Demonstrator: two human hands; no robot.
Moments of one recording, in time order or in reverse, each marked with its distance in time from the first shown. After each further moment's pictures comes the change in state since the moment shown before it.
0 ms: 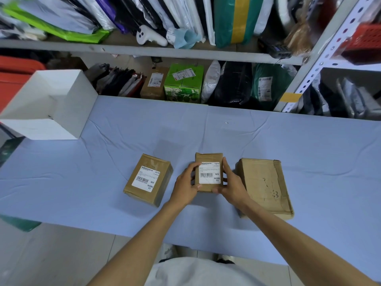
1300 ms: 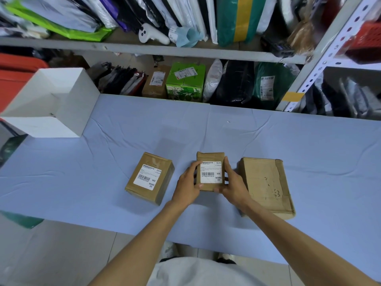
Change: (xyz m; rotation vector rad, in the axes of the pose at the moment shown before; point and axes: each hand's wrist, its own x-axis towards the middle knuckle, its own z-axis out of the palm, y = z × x) left_hand -0.002 -0.002 0.003 0.097 0.021 0.017; right_hand 0.002 0.008 0.005 -0.055 0.026 -0.060
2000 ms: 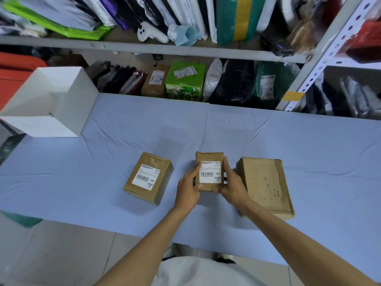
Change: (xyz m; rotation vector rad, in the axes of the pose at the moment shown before) left_hand -0.006 -0.005 0.016 -0.042 0.114 0.016; right_hand 0.000 -0.001 -0.002 -0.041 -0.010 -0.010
